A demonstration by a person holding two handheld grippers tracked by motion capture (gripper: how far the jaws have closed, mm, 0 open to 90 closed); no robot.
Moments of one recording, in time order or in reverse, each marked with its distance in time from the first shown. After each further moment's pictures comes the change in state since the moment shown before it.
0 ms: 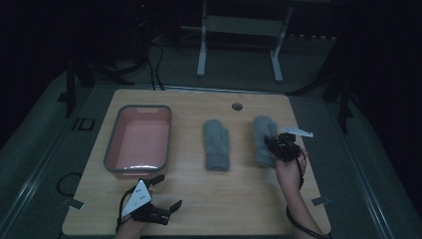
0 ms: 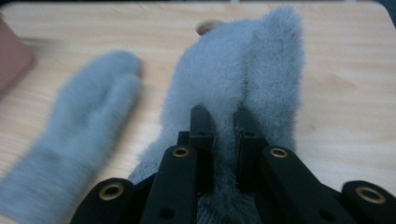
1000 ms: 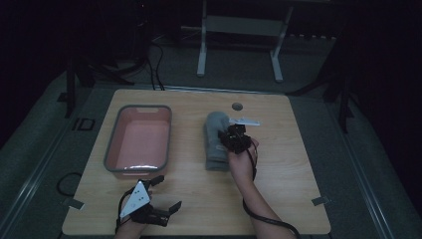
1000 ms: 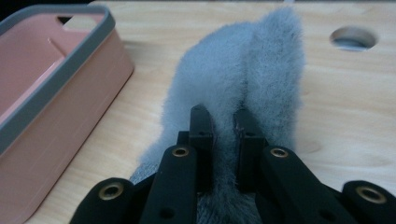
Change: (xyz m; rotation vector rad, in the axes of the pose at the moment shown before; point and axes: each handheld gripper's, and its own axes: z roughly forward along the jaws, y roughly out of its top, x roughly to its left) left arm -0.003 0.002 -0.003 -0.015 -0.007 0.000; right arm 0.130 0.019 0.057 0.052 0.150 -0.023
